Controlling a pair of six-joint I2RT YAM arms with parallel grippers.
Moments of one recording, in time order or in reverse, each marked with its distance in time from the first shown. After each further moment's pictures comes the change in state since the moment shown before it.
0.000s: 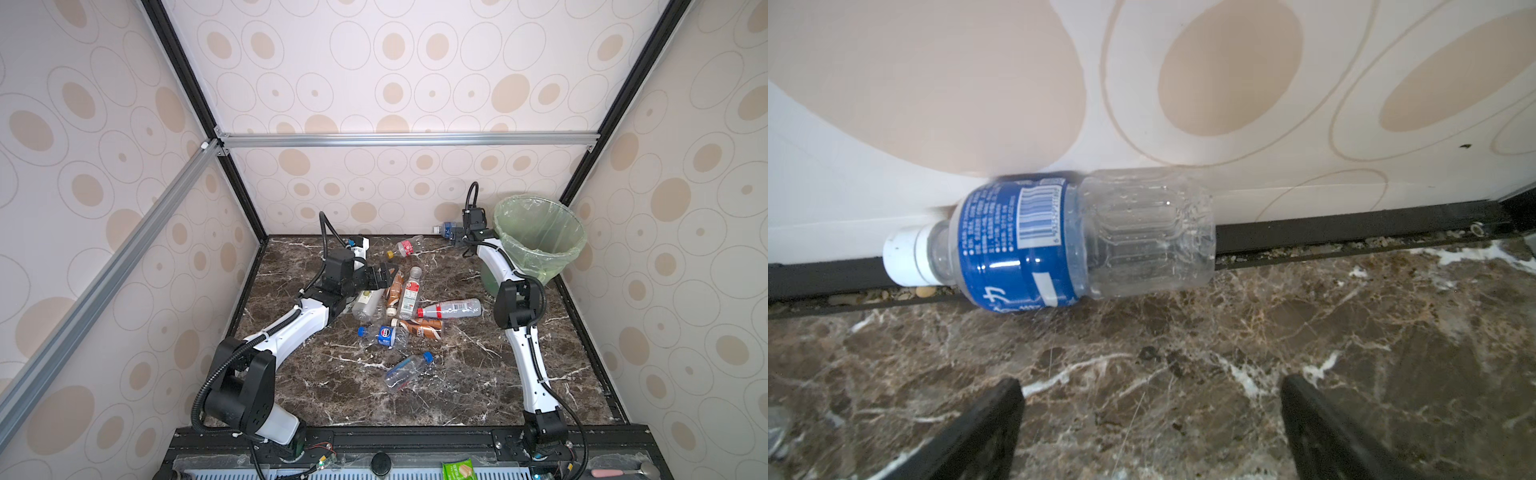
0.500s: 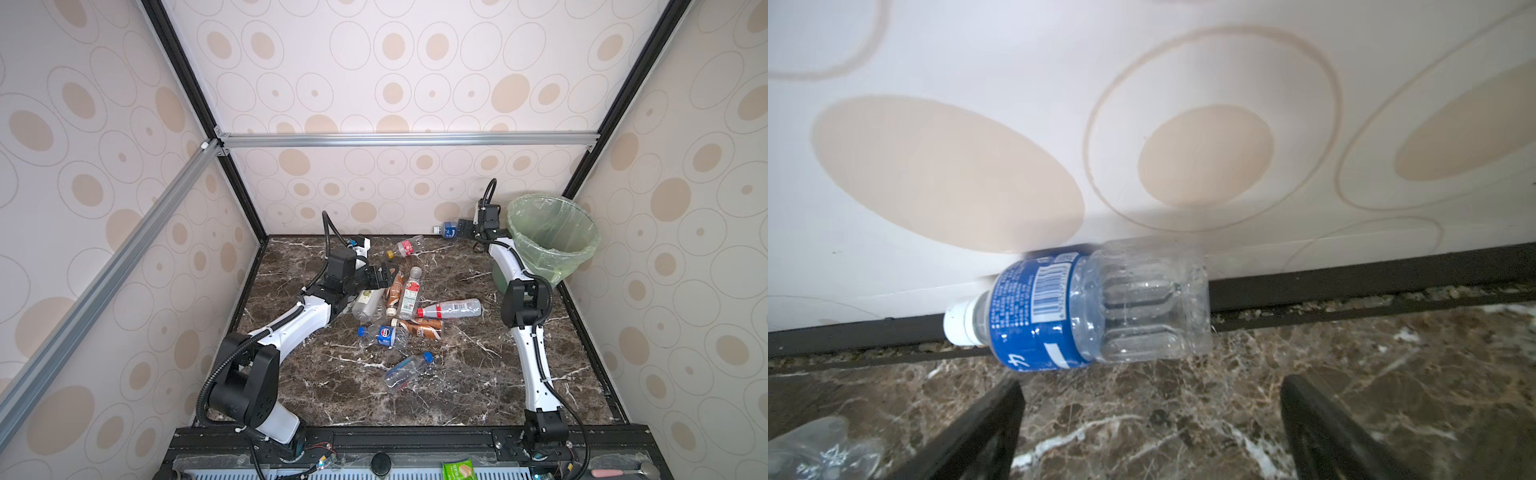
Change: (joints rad) left arm 0.004 0.037 0.024 -0.019 0.004 0.000; right arm -0.072 0.031 0.048 0.102 -0.236 0.066
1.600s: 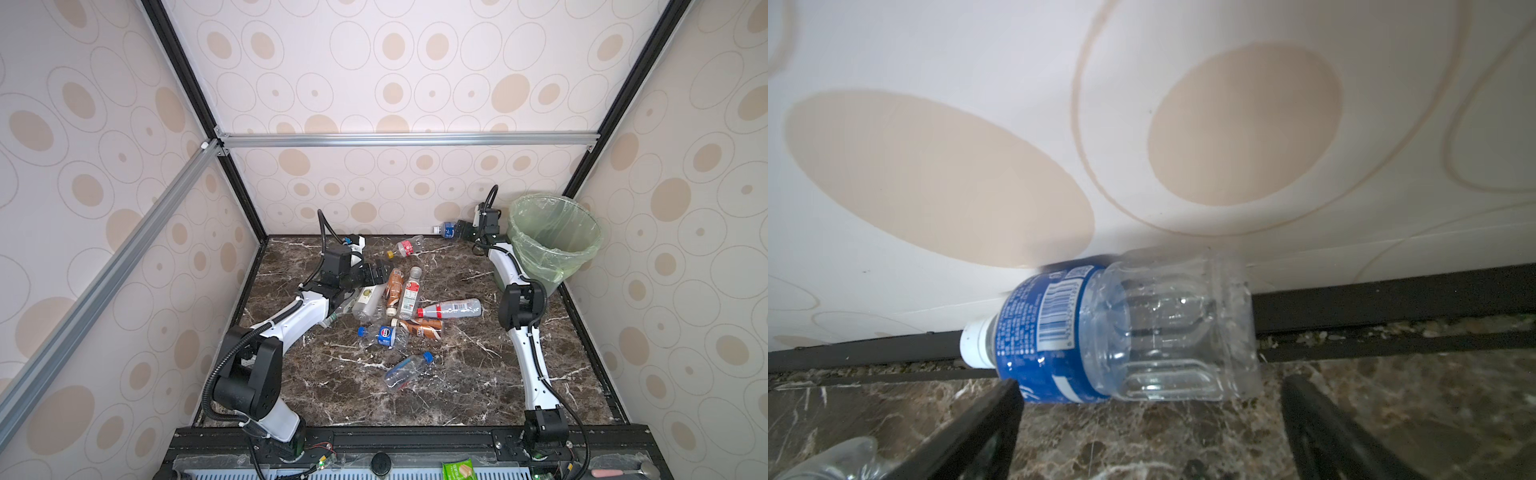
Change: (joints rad) left arm 0.051 0.039 0.027 -0.013 0.030 0.000; right arm -0.025 0.130 0.130 0.043 -0.137 0.097
